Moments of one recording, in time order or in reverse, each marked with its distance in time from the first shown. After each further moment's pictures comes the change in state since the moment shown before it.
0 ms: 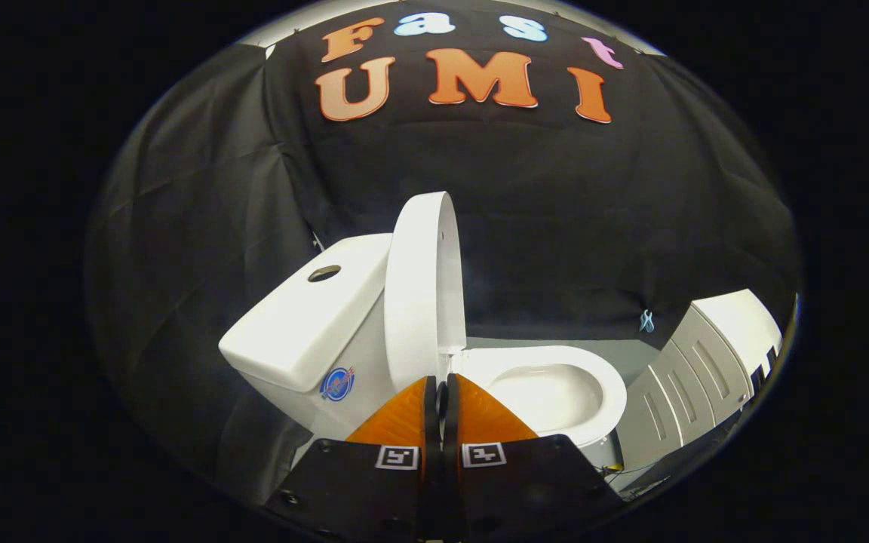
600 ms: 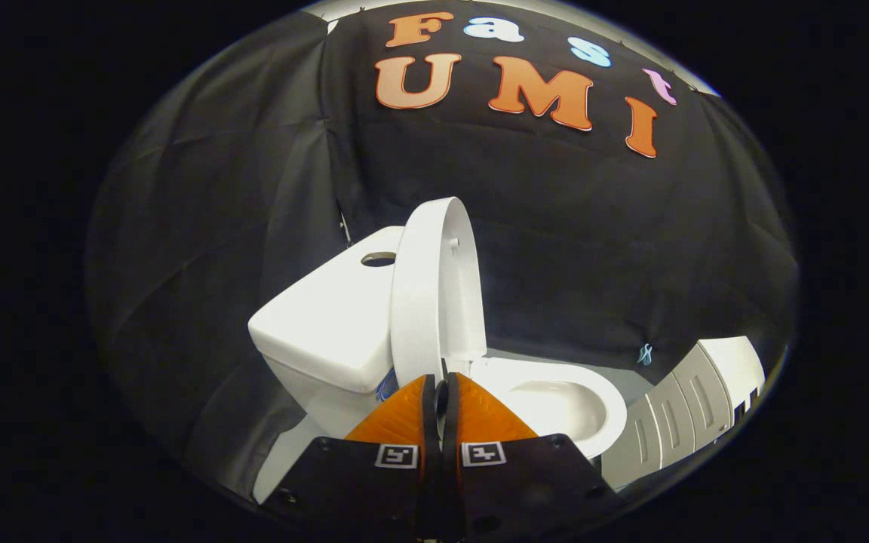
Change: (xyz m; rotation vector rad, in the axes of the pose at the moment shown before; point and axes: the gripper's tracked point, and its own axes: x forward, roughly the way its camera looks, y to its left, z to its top) arm 0.007 0.054 -0.003 -0.162 -0.018 -0.002
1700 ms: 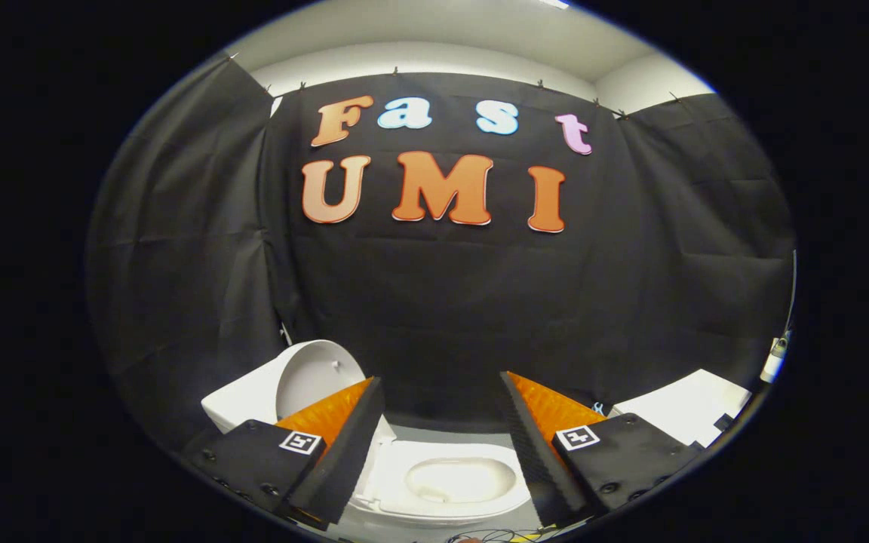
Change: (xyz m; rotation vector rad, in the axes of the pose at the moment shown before) arm -0.121 -0.228 0.115 0.113 -0.393 -0.157
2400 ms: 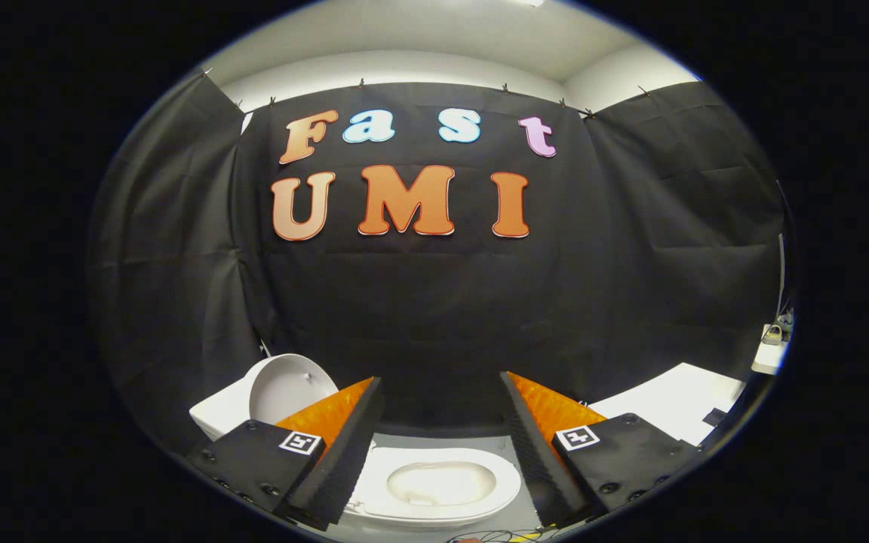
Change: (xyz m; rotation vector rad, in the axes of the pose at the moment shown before) arm -0.017 -0.042 0.008 0.054 -0.030 -0.061
